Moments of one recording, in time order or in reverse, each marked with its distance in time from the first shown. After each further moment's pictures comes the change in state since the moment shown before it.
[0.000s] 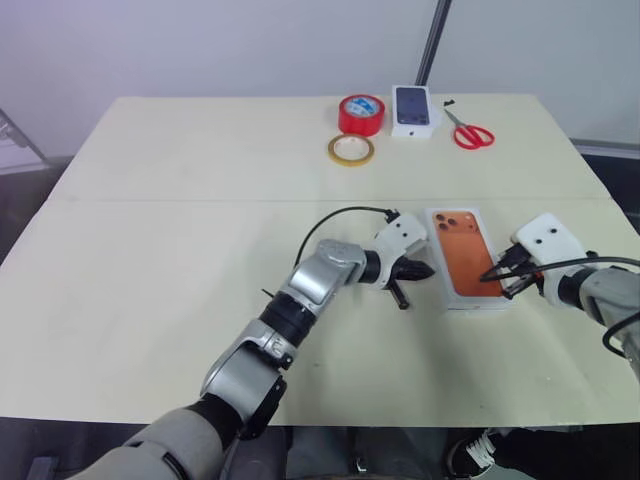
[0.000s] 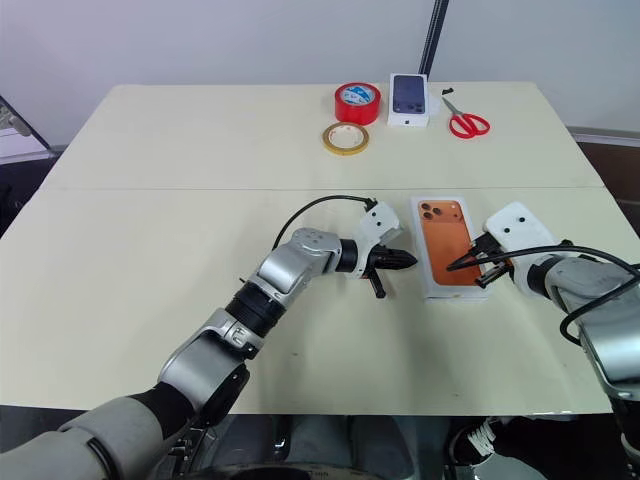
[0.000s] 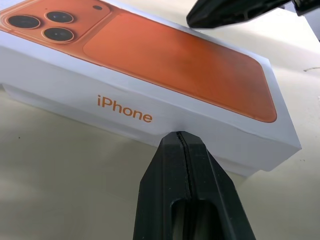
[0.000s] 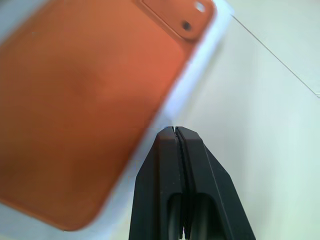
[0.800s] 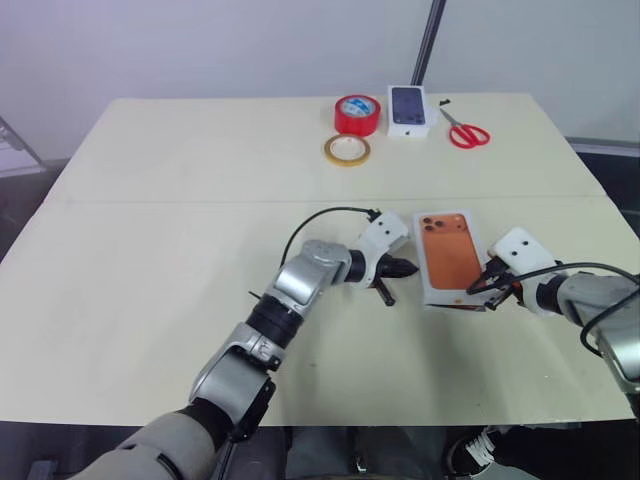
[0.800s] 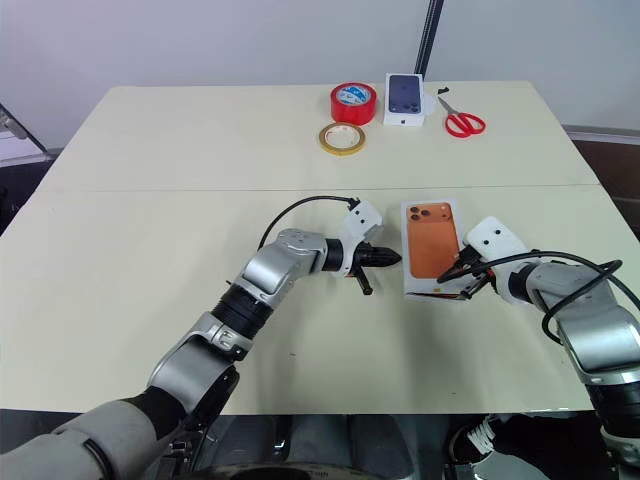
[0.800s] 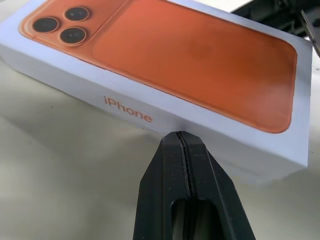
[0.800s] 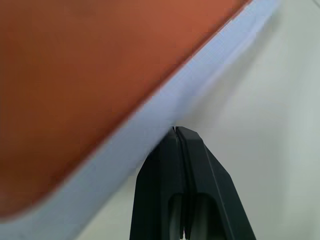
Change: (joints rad) left arm 0.040 0.056 0.018 -0.085 -0.019 0.078 0.003; right arm -0.027 0.049 0.110 0.114 -0.044 -0.129 0.155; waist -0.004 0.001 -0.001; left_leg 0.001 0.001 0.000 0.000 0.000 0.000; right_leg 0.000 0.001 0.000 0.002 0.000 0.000
